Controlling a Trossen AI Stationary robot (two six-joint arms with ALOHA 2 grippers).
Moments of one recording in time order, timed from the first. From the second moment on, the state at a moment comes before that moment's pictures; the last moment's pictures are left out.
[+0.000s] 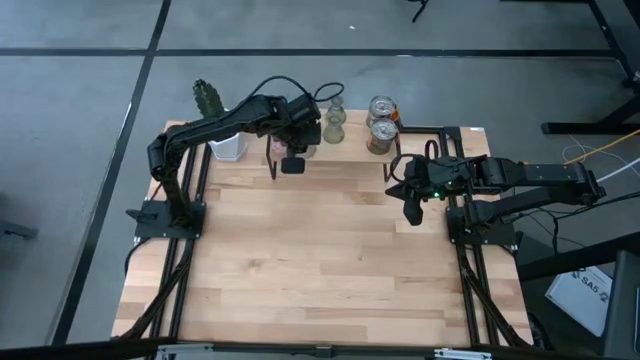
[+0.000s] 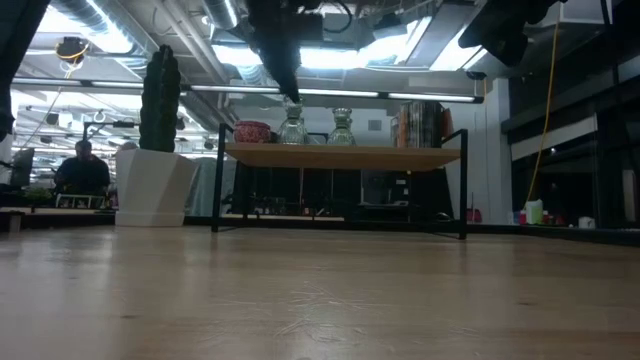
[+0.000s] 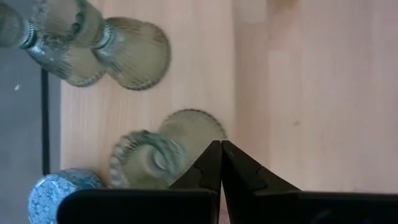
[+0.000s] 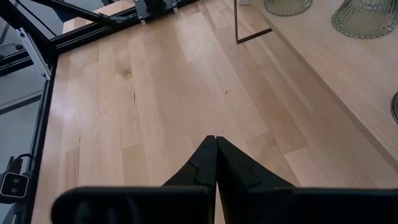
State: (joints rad) left arm 0.39 1.78 1.84 -1.15 -0.08 0.43; right arm 0.06 0.92 0.94 -0.65 0.13 0.38
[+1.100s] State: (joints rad) left arm 0.52 1.75 1.84 -1.18 -0.10 0.46; right arm 0.06 0.92 0.94 -0.65 0.13 0.38
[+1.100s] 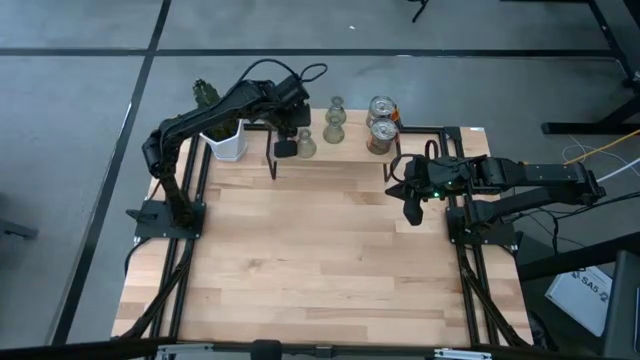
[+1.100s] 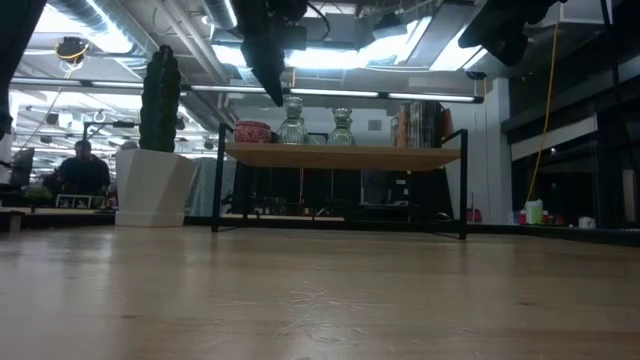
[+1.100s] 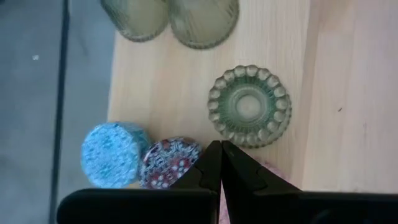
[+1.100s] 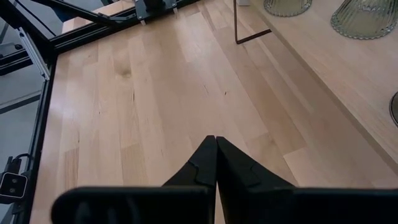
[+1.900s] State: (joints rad) left arm 0.48 1.78 1.84 -1.04 0.04 0.46; right arm 0.06 0.92 0.94 -0.65 0.13 0.38
